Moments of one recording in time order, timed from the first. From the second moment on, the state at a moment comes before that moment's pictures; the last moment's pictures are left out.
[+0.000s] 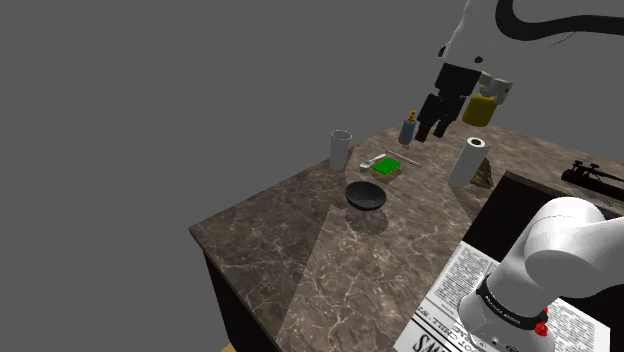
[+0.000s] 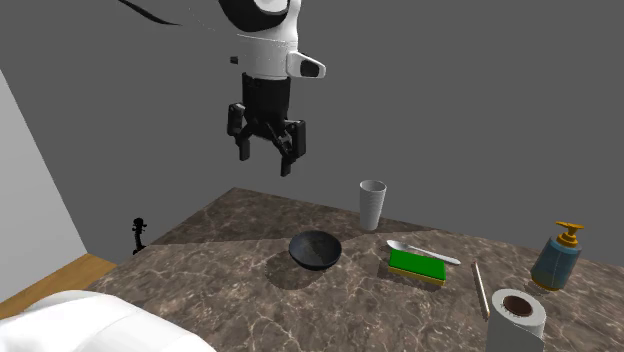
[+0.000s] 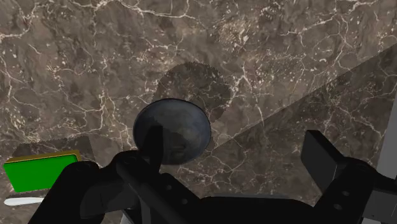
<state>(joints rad) 0.02 -0.80 -0.06 -2.38 0.10 1.61 0.05</state>
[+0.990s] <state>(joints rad) -0.03 -0.32 0.00 -2.19 0.06 1.90 0.22</state>
